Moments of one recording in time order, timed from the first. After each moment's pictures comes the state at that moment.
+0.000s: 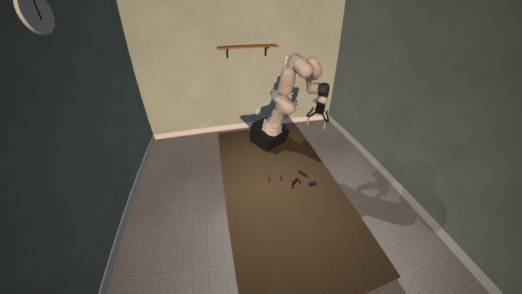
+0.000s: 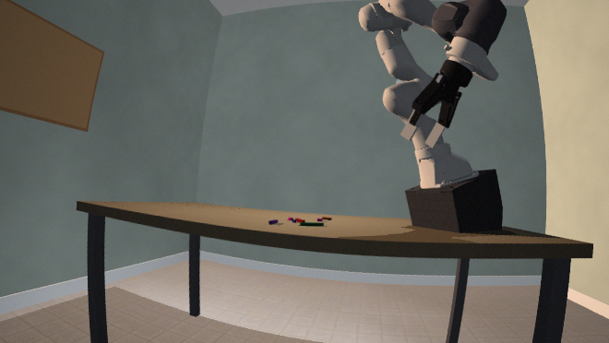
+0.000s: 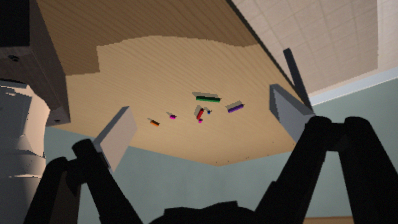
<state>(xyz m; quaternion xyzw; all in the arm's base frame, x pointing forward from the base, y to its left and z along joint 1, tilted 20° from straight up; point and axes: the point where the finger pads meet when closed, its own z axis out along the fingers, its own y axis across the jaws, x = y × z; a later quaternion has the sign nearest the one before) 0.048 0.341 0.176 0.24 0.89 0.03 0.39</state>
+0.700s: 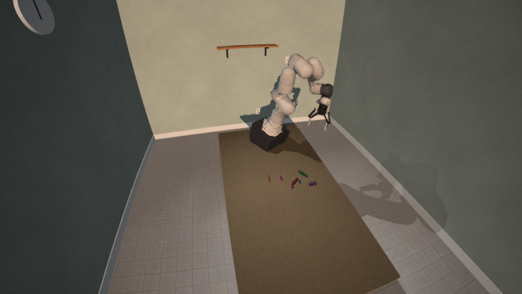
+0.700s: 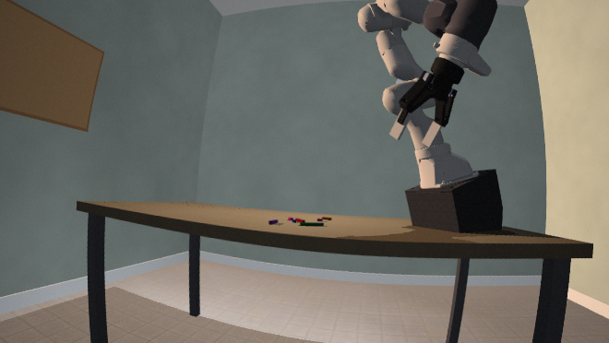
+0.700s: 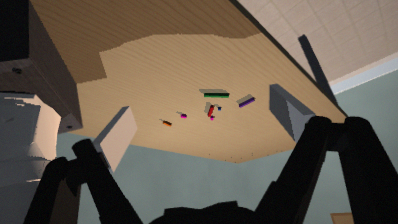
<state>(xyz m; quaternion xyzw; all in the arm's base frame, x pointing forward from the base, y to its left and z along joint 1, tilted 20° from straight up) 0.064 0.346 0.182 0.30 0.87 0.02 0.38</state>
